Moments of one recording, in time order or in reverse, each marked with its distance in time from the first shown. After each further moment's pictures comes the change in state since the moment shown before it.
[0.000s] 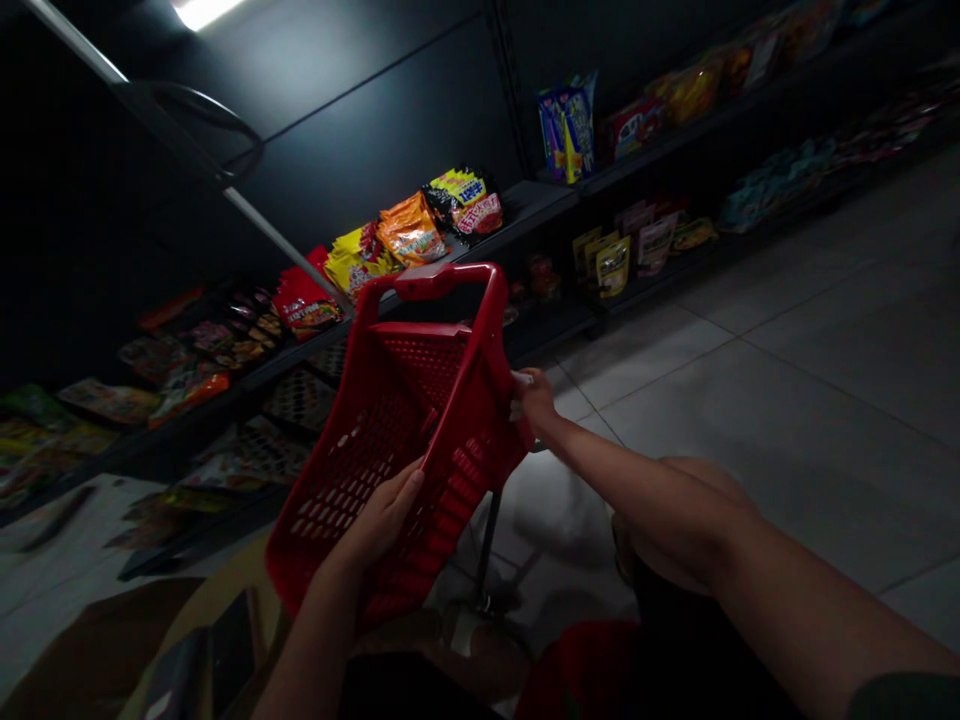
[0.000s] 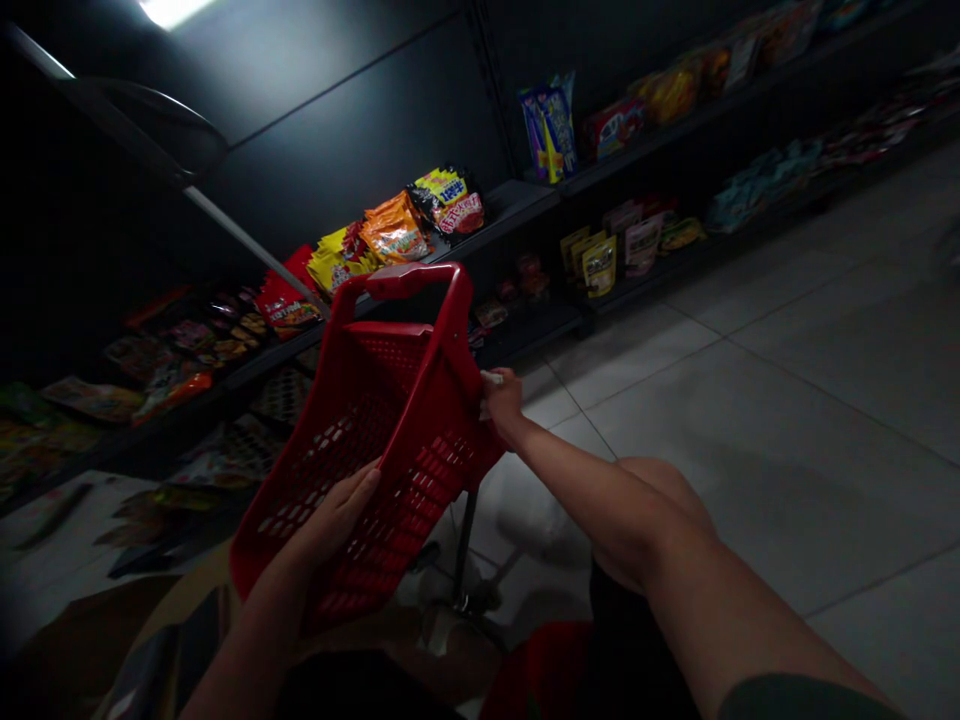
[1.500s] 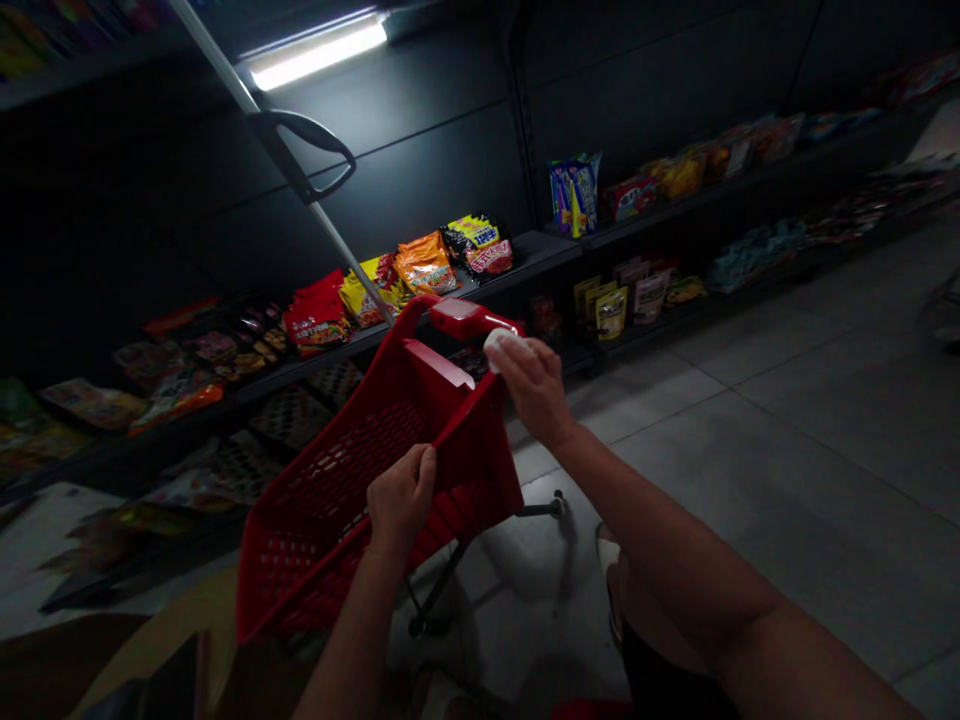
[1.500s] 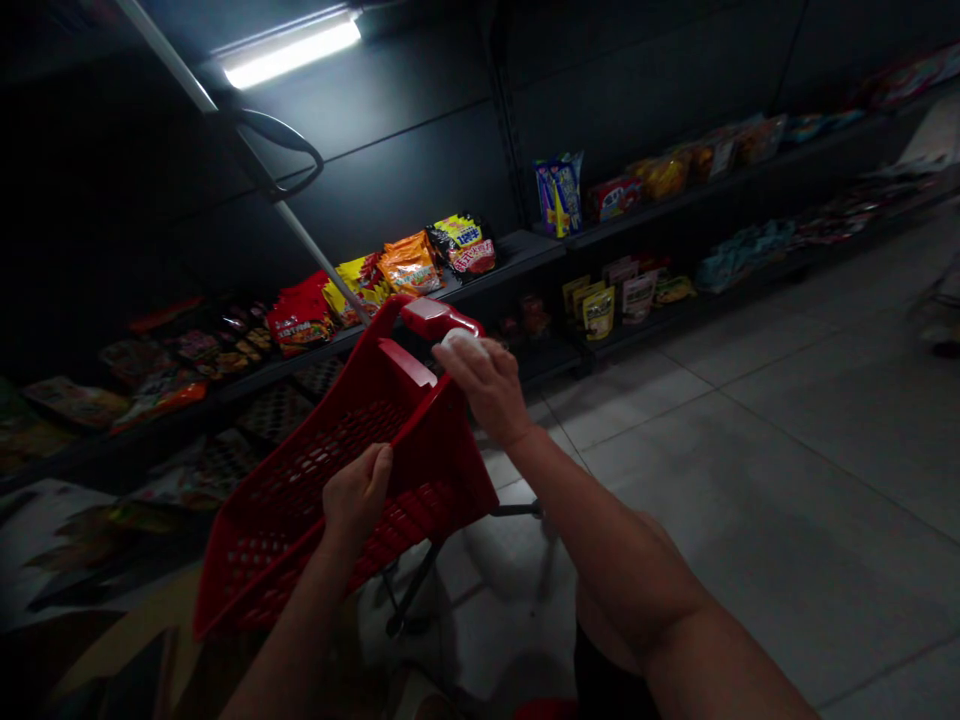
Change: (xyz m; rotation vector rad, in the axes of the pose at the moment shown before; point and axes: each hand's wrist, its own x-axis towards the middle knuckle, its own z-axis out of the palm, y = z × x) left_hand 0.046 0.050 0.020 0.577 0.489 0.010; right_hand 0.008 -0.119 -0.023 -0.585 -0.003 -1.255
